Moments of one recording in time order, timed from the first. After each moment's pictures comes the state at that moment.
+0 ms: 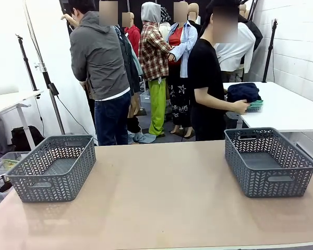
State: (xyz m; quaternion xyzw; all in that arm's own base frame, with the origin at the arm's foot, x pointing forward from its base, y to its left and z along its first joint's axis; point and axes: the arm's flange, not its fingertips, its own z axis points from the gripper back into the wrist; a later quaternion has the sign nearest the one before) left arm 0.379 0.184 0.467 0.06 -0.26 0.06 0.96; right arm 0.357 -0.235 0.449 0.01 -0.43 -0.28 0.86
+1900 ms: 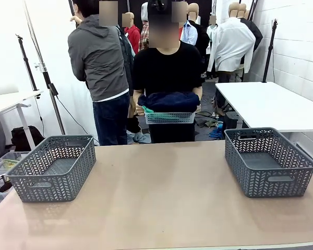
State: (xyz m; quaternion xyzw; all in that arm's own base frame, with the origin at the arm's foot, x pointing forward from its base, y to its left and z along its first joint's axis) left arm 0.379 0.184 0.467 0.06 -0.26 0.06 0.96; right arm 0.357 -0.235 0.450 0.00 -0.43 -0.28 0.86
